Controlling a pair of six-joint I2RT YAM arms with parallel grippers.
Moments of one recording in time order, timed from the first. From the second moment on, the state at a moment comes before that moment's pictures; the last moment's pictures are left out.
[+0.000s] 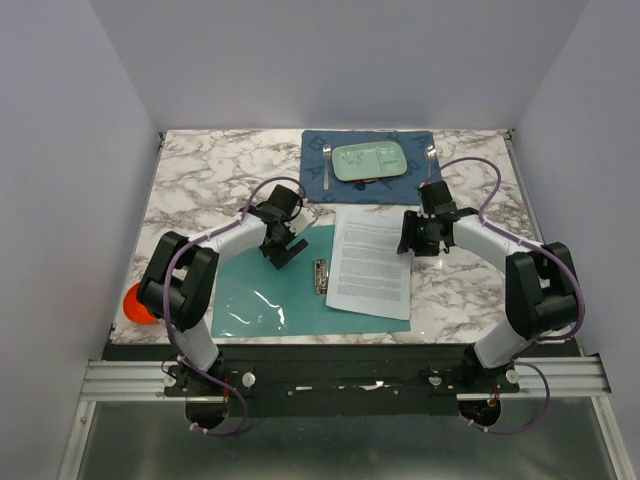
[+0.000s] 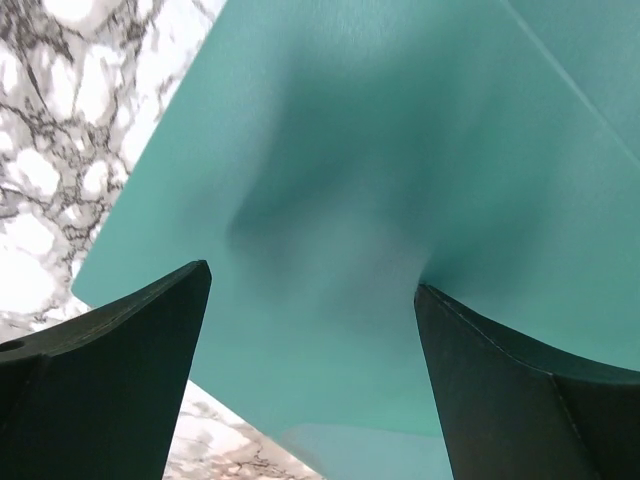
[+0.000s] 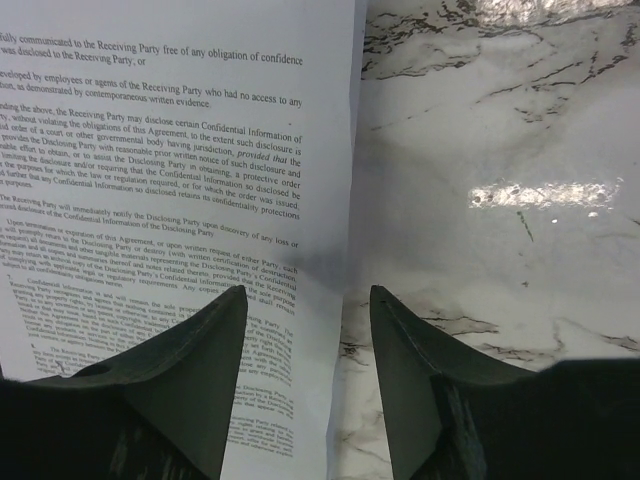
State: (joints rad) left arm -0.46 1.71 1.06 -0.53 -0.13 0.41; right arm 0.28 1.61 0.97 -0.44 -0.06 0.39
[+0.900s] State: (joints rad) left arm -0.57 1.77 1.12 -0.50 -0.23 0.38; right arm 0.28 1.49 0.88 -0.37 -0.16 0.43
